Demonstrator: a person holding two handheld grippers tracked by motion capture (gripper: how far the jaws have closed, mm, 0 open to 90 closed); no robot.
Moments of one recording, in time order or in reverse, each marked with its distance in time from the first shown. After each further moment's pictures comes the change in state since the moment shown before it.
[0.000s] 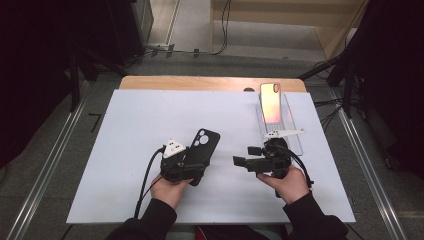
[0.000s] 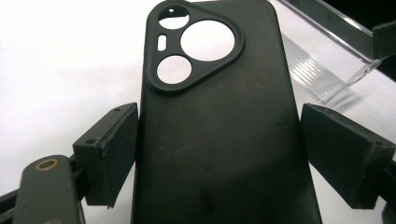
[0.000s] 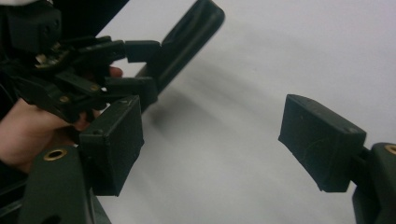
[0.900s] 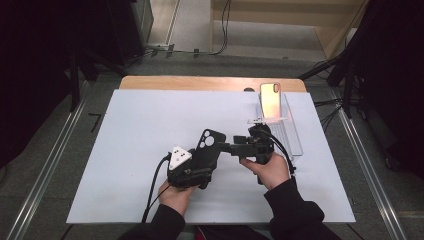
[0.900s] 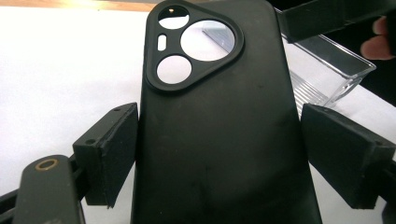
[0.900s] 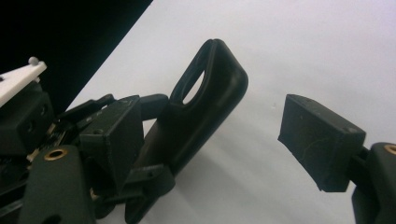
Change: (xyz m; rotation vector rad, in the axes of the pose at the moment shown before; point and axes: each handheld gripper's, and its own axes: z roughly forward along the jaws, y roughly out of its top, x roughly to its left) left arm -0.024 -0.012 0.001 -0.112 0.001 0.008; right arm 0.009 0.036 0.034 -0.021 0.028 0.068
